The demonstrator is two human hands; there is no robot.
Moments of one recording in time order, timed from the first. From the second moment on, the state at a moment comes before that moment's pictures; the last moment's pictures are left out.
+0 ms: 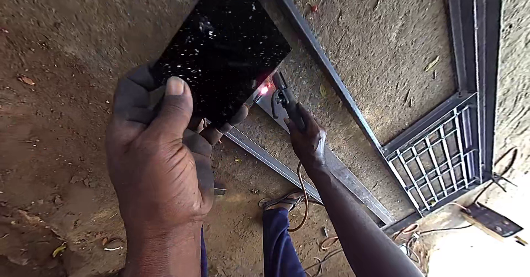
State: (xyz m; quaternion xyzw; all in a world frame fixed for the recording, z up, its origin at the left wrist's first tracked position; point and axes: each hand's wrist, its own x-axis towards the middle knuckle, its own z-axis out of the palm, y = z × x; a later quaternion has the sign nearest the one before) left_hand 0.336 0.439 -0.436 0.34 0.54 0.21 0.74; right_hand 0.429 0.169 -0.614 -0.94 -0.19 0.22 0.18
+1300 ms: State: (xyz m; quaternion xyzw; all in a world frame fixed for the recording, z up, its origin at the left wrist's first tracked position) left_hand 0.333 0.433 -0.439 0.53 0.39 0.08 0.75; right_hand 0.429 0.169 -0.622 -0.94 -0.21 0.22 0.17
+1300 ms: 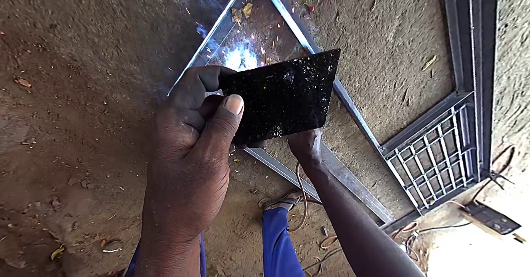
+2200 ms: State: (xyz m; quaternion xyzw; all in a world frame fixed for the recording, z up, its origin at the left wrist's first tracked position) left_hand 0.334 0.435 -0.436 0.32 0.53 0.20 0.76; right_hand 0.427 0.164 -0.619 -0.94 -0.19 0.20 0.21
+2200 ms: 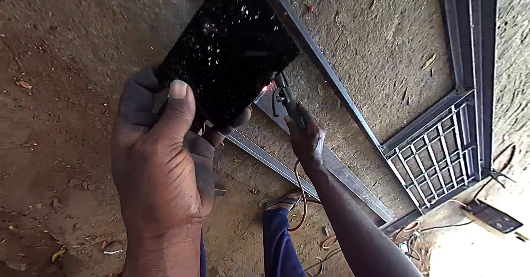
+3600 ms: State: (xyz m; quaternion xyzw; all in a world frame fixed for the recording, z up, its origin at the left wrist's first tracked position) left_hand 0.330 0.430 -0.437 0.51 0.39 0.09 0.76; right_hand 0.426 0.172 -0.623 -0.94 -0.17 0.22 0.18
